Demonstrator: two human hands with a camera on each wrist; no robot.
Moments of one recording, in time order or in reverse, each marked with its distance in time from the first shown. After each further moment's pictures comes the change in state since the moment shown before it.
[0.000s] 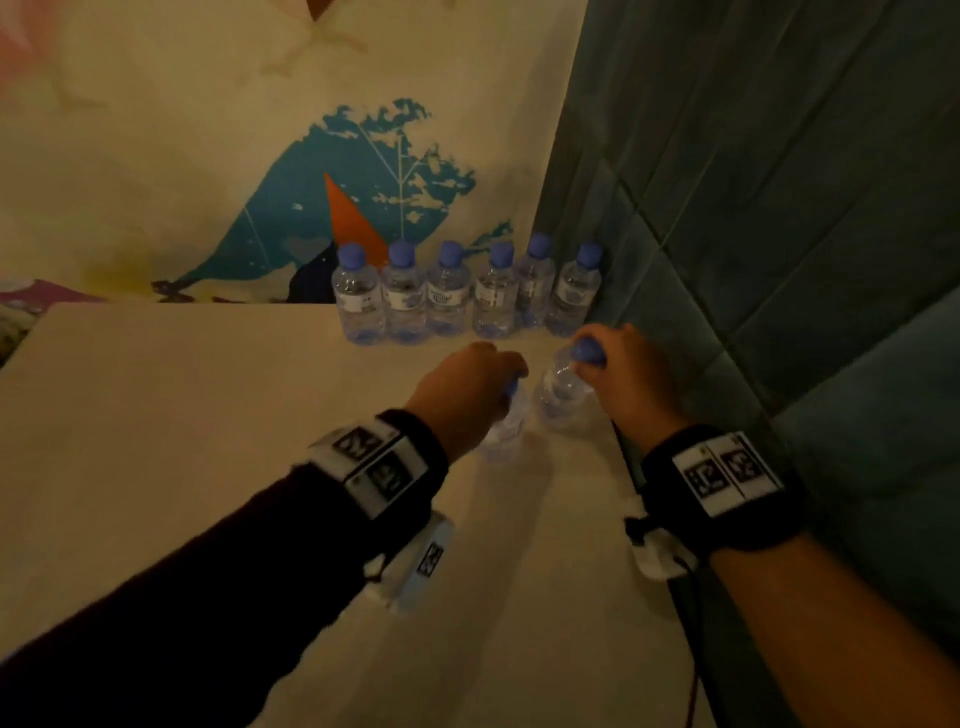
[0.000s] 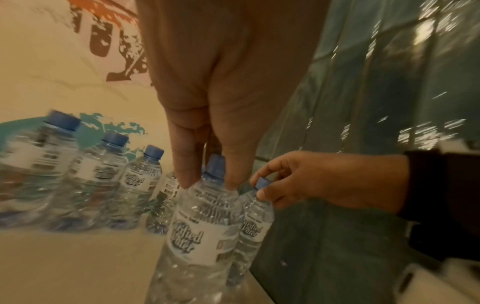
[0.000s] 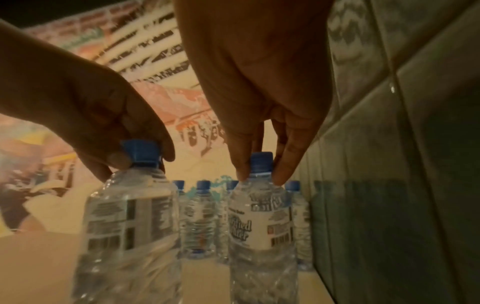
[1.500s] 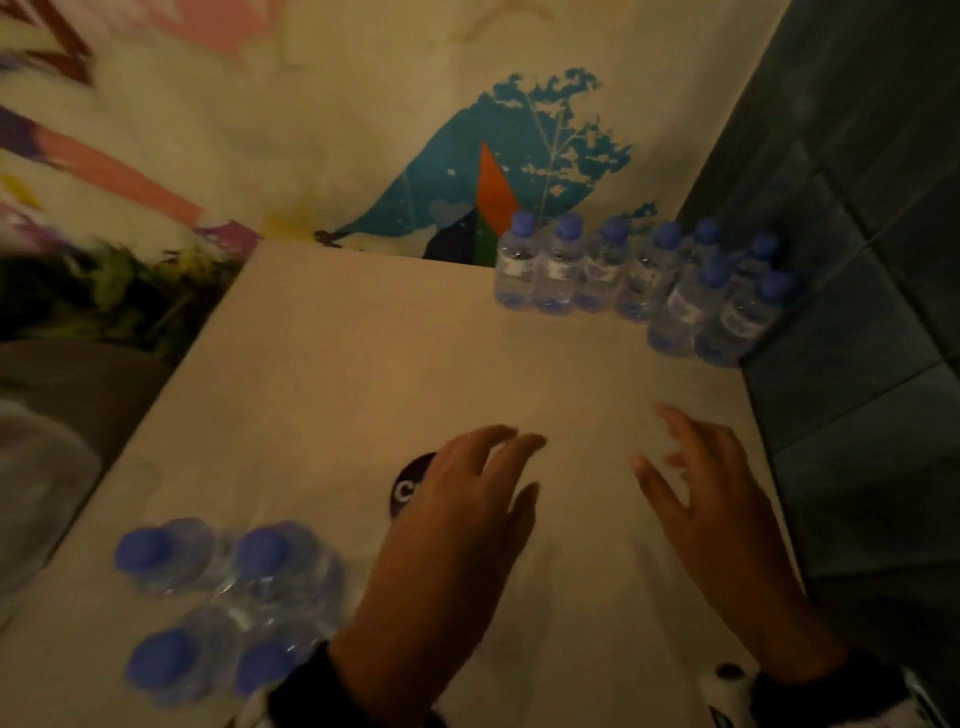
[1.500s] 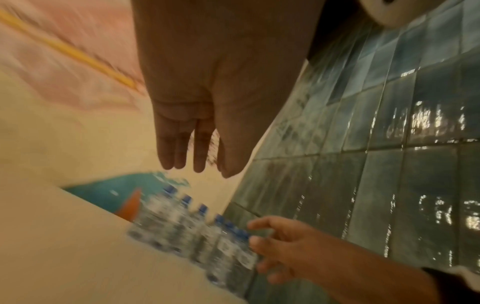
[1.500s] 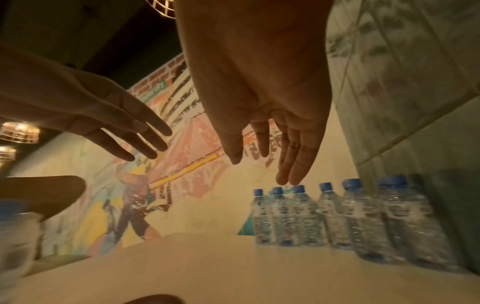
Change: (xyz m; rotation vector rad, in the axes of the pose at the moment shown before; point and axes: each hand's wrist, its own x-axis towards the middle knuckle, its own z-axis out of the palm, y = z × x) left_hand -0.228 -0.014 -0.011 -0.182 0.342 -0.240; right_hand -0.153 -0.085 0.032 0.074 -0.070 -0.137
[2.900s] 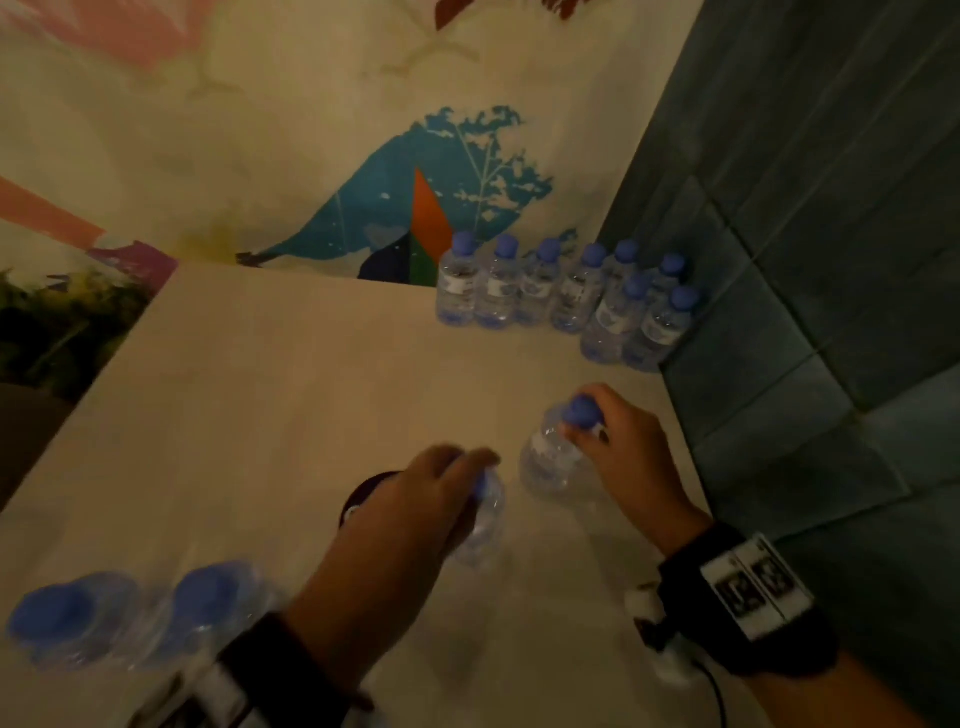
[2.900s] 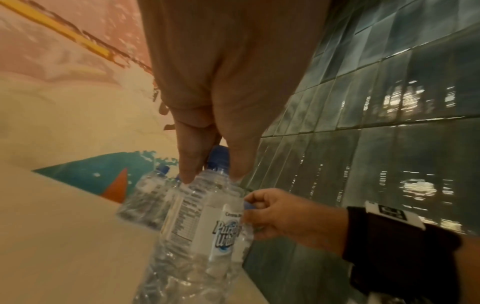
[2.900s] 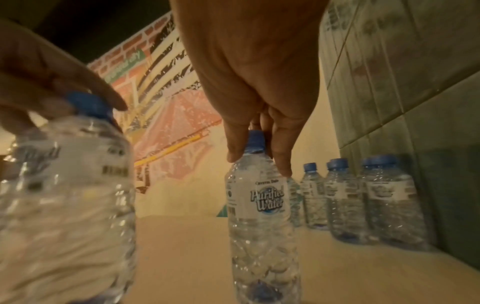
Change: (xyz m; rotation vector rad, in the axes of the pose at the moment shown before) left_hand 0.017 -0.026 -0.003 0.001 -0.180 0.157; right_hand 0.046 0.001 0.016 0.162 0.035 0.071
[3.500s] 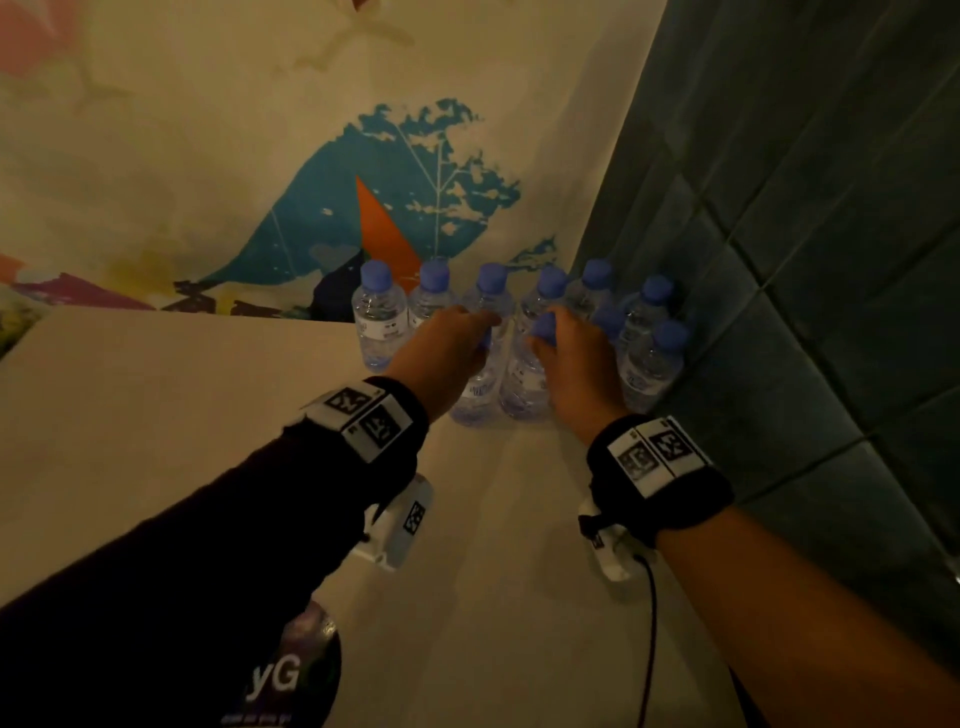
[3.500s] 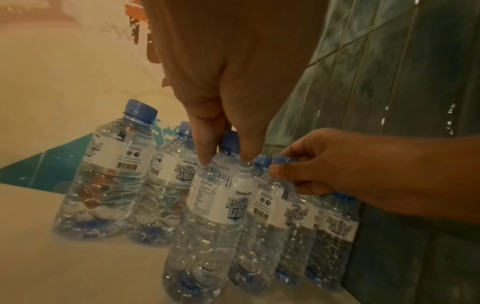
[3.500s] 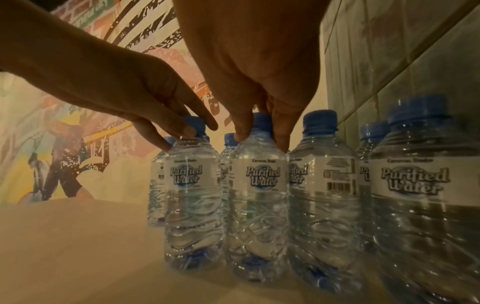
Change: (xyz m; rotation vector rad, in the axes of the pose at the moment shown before) left_hand 0.295 -0.032 0.046 0.141 0.092 0.028; right_hand 0.210 0.070 0.019 -0.076 0.128 -0.117
